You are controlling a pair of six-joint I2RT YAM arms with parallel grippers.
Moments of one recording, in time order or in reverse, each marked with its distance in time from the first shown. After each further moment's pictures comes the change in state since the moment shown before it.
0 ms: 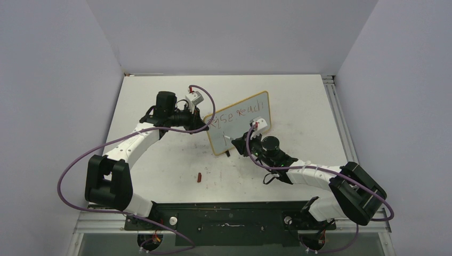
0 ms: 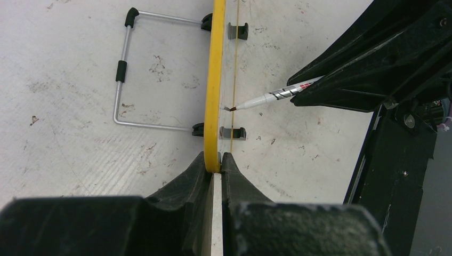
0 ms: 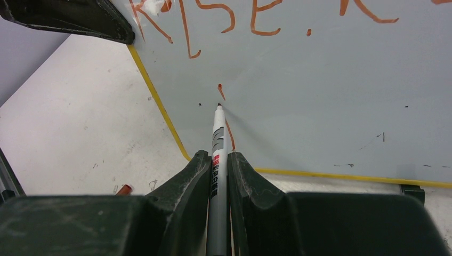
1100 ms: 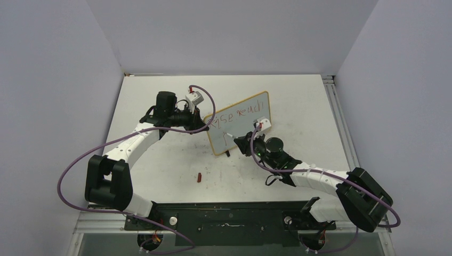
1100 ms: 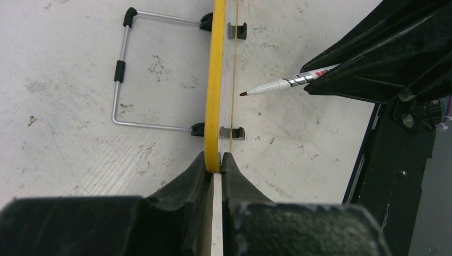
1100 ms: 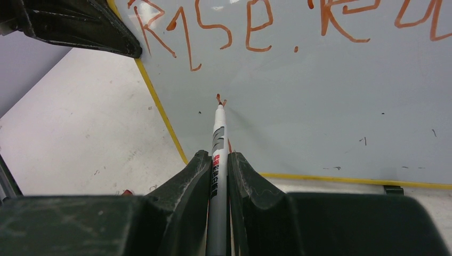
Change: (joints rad) left arm 0.000 0.000 0.000 -0.001 0.001 0.000; right arm 0.000 -0.058 -0.015 -0.007 0.026 -0.012
